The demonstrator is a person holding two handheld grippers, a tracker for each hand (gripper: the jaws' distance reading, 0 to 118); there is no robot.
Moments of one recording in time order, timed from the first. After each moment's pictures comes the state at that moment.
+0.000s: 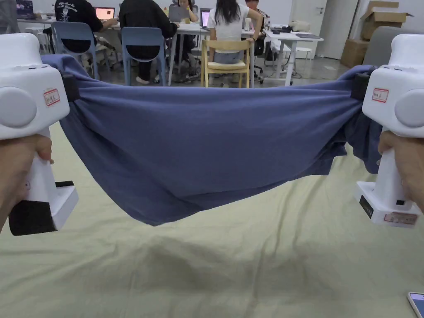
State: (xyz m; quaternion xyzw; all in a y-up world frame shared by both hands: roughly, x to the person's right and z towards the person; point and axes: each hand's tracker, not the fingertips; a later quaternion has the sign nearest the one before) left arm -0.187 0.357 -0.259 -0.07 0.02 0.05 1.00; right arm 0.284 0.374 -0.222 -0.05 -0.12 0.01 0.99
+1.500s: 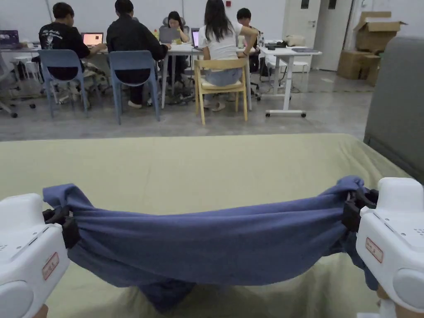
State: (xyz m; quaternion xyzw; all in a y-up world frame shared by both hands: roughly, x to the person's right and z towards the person) left arm -0.170 0.183 -0.419 -0.15 0.02 0.04 0.99; right arm 0.304 0.189 -0.377 -0.09 -0.09 -0.01 0.99
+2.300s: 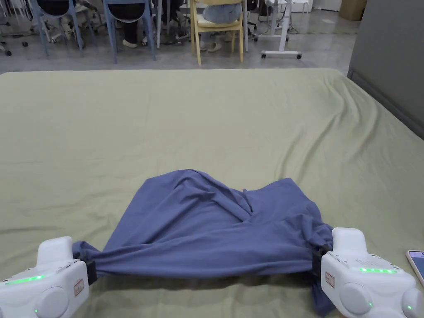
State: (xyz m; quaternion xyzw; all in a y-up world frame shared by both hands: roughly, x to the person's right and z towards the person) left arm -0.186 0.040 -0.206 -0.38 0.04 0.03 0.92; right arm 0.282 0.041 -0.163 -0.35 -0.11 -0.02 0.93
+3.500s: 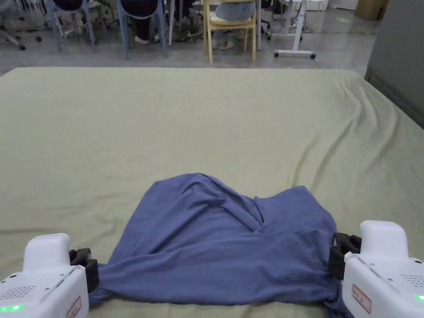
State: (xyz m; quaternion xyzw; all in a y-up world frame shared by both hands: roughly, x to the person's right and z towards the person) left arm -0.168 0.108 -0.171 -0.31 0.02 0.02 0.95; right arm 0.250 0.128 -0.140 -0.27 -0.06 -0.03 0.96
